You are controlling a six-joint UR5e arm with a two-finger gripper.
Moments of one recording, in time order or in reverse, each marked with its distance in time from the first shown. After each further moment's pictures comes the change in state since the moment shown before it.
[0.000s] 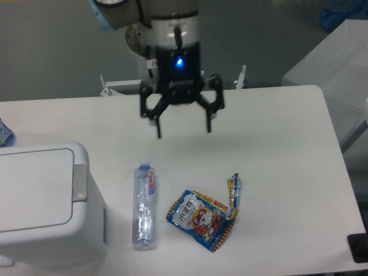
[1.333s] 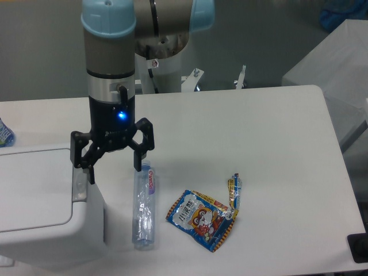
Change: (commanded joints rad) arm -0.123 -0.080 0.011 0.006 -0.017 -0.260
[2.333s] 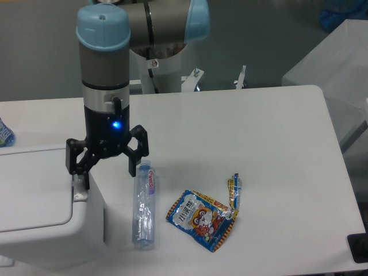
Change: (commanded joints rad) arm -0.009 -0.011 -0.003 0.000 0.003 0.000
